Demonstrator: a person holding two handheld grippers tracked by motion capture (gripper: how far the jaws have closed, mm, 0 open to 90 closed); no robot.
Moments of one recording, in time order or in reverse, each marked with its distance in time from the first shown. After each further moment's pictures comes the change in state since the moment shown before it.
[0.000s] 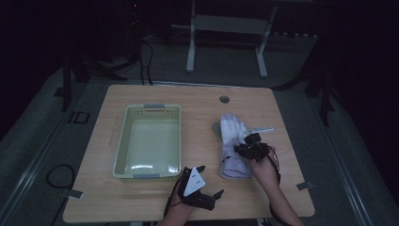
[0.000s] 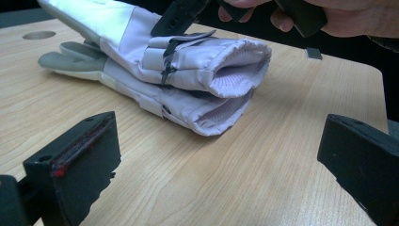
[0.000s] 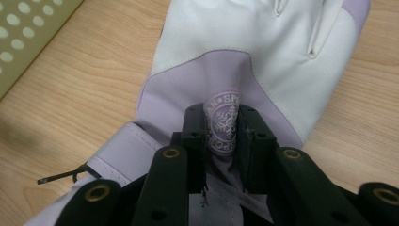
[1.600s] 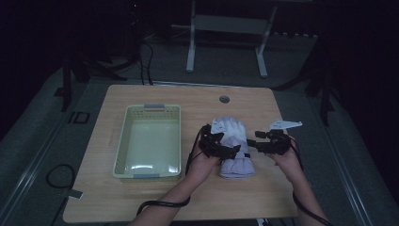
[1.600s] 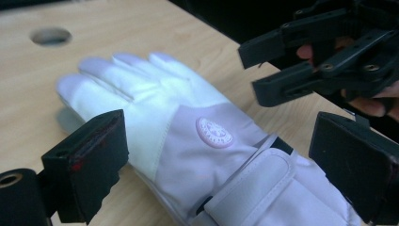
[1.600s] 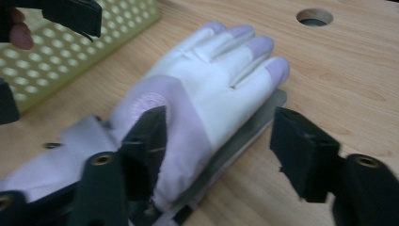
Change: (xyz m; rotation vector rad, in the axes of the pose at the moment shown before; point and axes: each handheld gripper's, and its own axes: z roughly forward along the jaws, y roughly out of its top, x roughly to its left) left arm 0.060 0.115 0.083 0.189 0.023 -0.209; right arm -0.076 -0.001 -0.027 -0.209 0.222 -0.176
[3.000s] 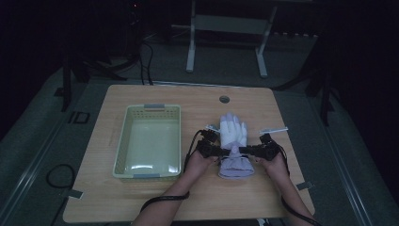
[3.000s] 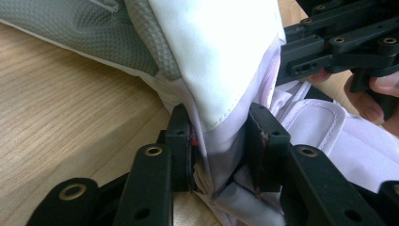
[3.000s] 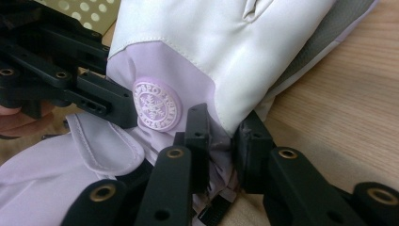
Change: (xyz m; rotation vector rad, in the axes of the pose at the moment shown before) left arm 0.047 -0.034 0.046 0.262 -0.169 -0.229; right arm -0.007 -0.033 0.047 0.122 0.135 0.258
